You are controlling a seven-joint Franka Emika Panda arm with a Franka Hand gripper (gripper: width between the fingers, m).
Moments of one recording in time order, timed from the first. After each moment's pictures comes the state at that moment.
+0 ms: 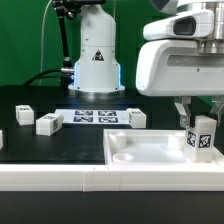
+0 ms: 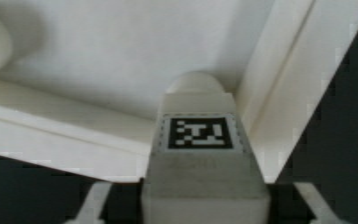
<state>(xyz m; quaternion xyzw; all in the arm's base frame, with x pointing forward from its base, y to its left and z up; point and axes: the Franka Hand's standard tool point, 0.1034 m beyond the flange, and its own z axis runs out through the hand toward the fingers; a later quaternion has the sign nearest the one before) 0.621 0.119 0.081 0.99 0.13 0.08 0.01</state>
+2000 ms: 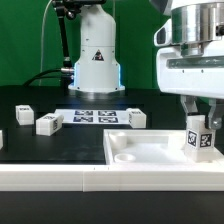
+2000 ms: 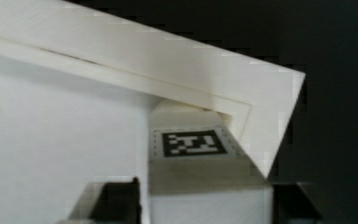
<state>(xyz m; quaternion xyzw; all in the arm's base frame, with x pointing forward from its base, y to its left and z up) 0.618 0.123 0.079 0.81 -0.58 0.04 -0.07</state>
